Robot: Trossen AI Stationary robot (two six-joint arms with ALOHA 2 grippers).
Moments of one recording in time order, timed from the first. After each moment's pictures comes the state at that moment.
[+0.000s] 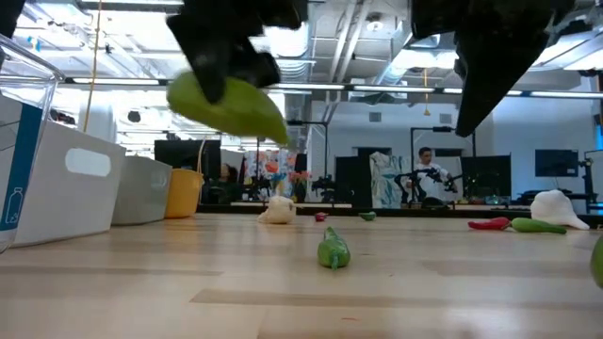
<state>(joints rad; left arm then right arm) -0.15 1.85 1.57 -1.09 0.16 0.04 0.44 1.63 1.22 -0.95 0.33 0.78</state>
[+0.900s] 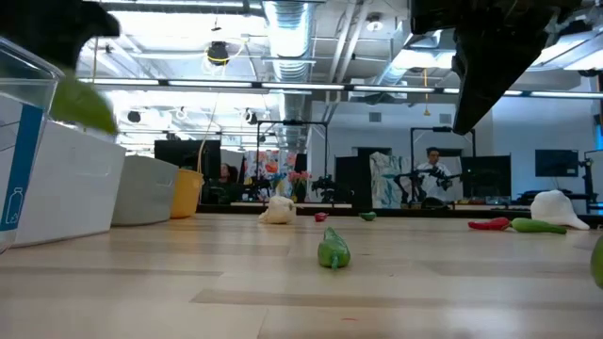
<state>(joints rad) -0.56 1.54 1.25 -1.32 -0.20 -0.74 0.45 1.63 1.22 -0.93 0.33 0.73</state>
